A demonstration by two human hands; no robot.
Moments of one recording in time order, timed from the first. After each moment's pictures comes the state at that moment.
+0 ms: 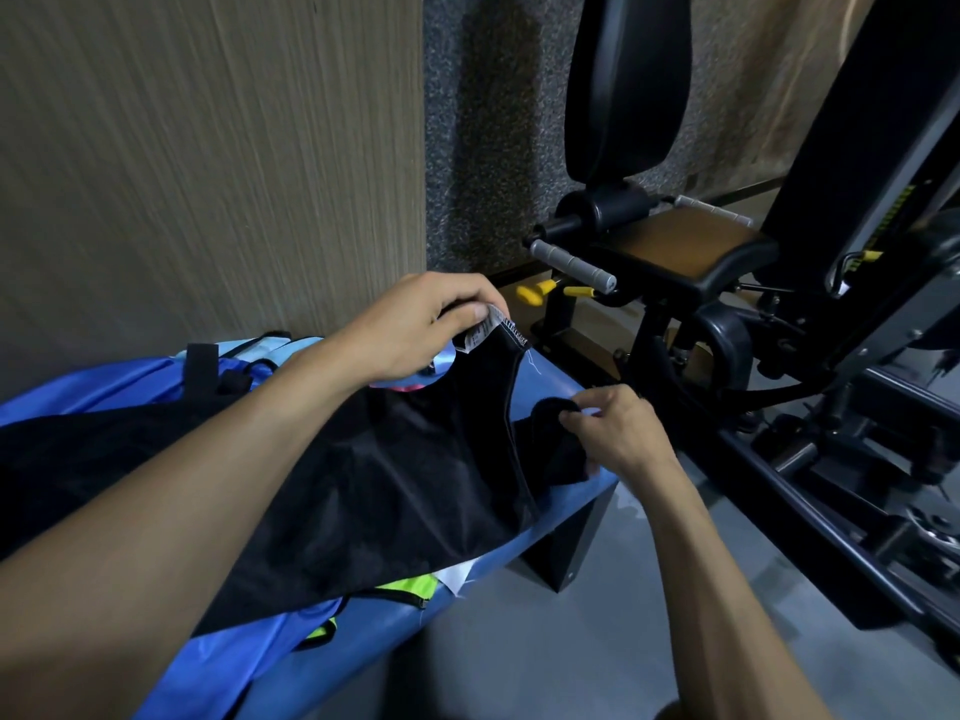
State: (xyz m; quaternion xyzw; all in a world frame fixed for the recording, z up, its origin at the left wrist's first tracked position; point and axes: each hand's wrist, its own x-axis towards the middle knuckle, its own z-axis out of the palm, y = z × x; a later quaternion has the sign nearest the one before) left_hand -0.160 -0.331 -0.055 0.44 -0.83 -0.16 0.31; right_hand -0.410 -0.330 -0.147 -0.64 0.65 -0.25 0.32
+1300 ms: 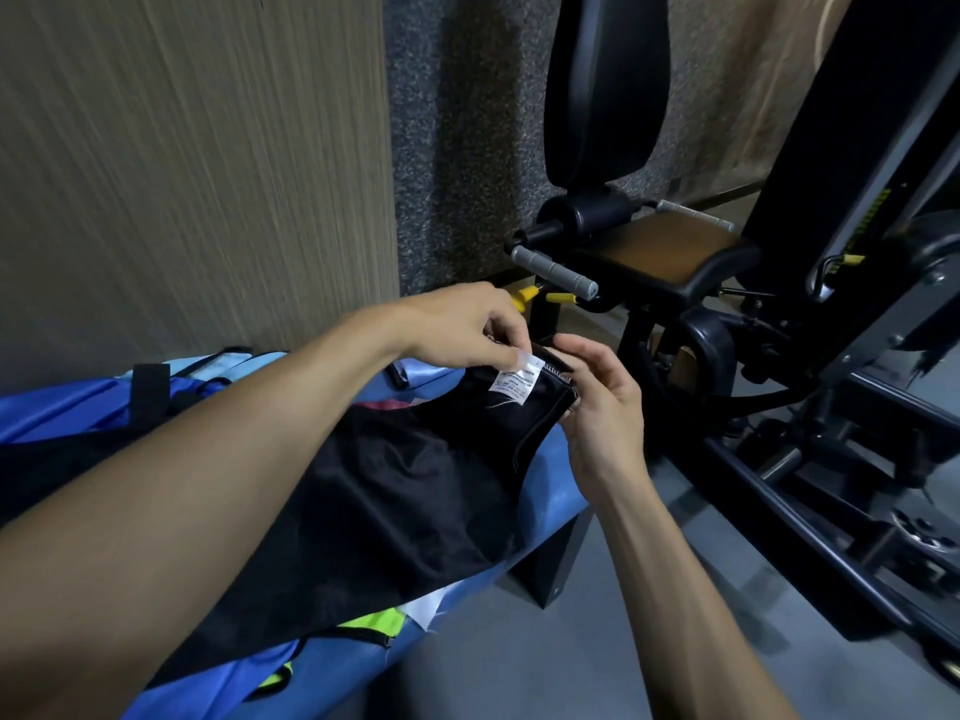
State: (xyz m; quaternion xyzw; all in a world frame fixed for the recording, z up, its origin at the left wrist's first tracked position) left_hand -0.214 -0.382 -0.043 0.42 -0.87 -0.22 0.13; right_hand -0.386 -0.335 -0.134 -0.38 0.39 -0.64 0.53
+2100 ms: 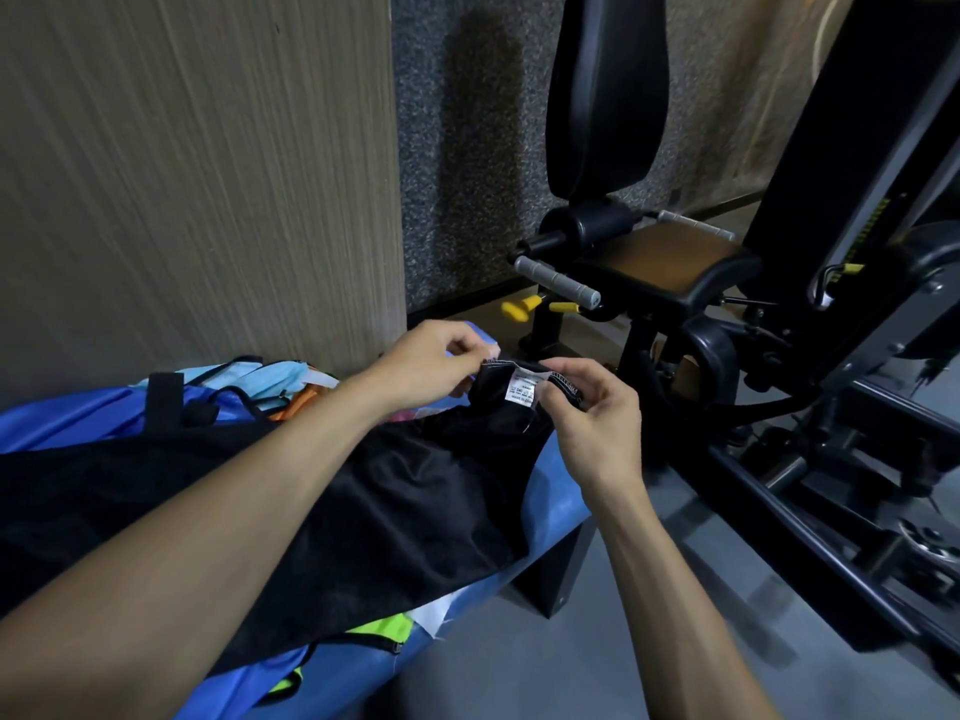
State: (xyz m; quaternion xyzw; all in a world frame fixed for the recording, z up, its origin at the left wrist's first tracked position) left_hand -0.192 -0.375 -0.104 0.54 -0.68 -0.35 0.35; right_hand -0.385 -0.328 -0.137 -0.54 0.49 -0.59 0.35
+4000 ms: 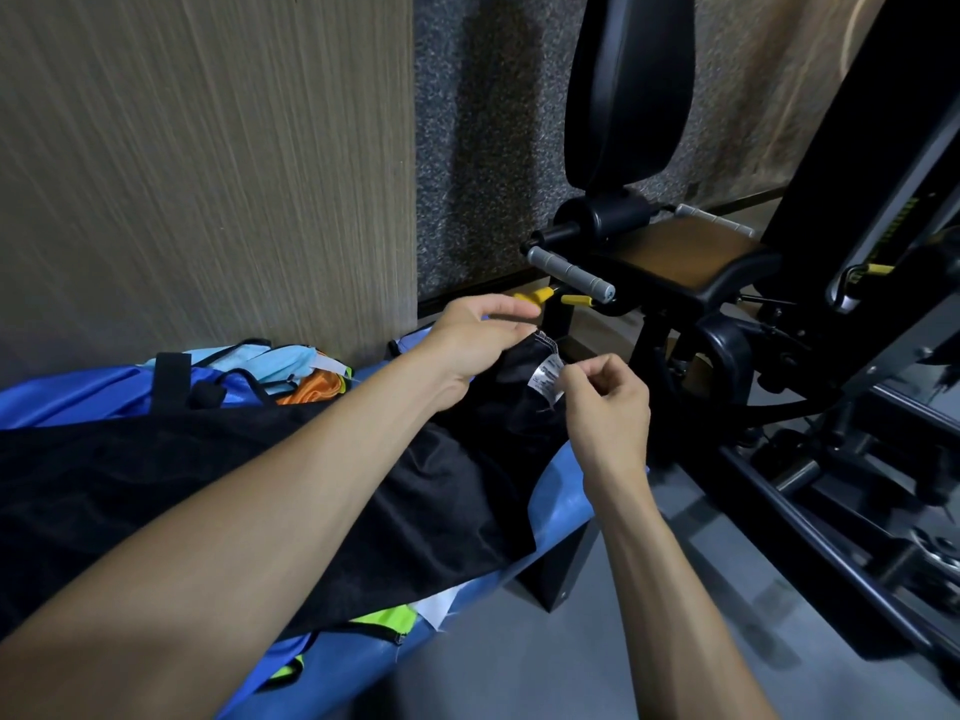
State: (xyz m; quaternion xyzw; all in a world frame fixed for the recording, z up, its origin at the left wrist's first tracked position) left_hand -0.232 -0.382 -0.095 0.51 -0.48 -0.51 0.49; right_hand -0.373 -0.332 -0.132 -0.46 0.57 -0.58 0.35
